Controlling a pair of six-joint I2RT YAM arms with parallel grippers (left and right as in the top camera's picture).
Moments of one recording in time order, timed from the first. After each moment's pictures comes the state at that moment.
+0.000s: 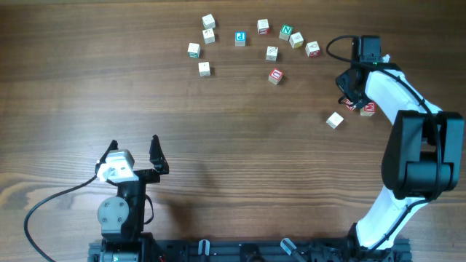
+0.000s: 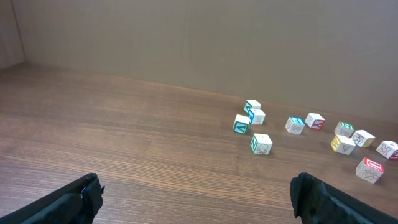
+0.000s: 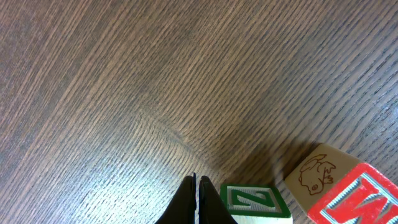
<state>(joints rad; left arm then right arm) 0.00 0.01 0.01 -0.07 -0.05 -0.17 -0.04 2.00 1.30 -0.54 0.21 0.89</state>
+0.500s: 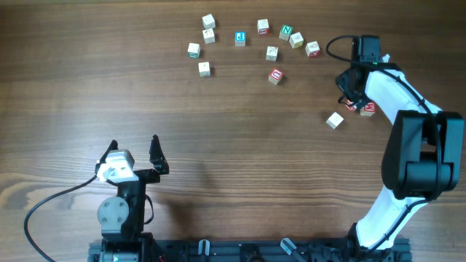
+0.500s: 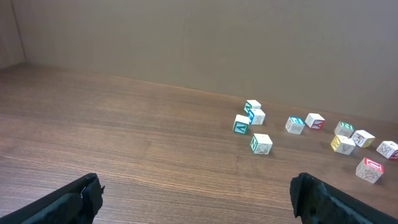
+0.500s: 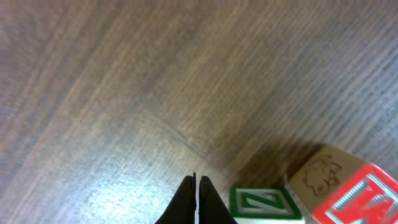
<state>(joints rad) 0.00 0.01 0.01 -0.07 -0.05 -0.17 -0.04 2.00 1.30 -0.53 0.20 0.89</state>
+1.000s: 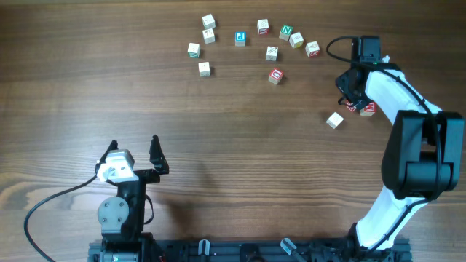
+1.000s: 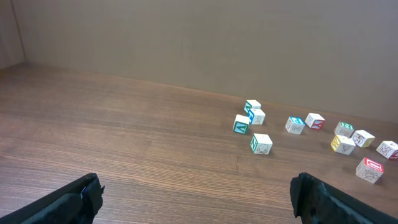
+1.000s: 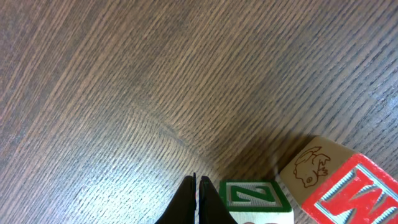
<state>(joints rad) 0.00 0.01 0.01 -0.07 -0.05 -0.17 -0.04 2.00 1.30 -0.56 0.20 0.90</state>
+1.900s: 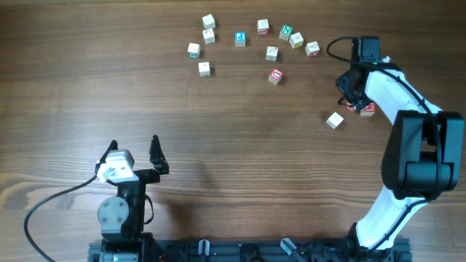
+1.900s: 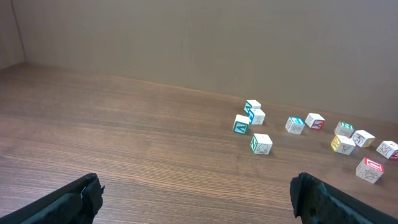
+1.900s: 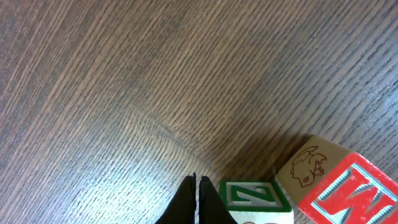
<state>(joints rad) 0.00 0.01 0.01 -0.07 -0.05 -0.17 -0.04 2.00 1.30 -0.56 0.21 0.90</state>
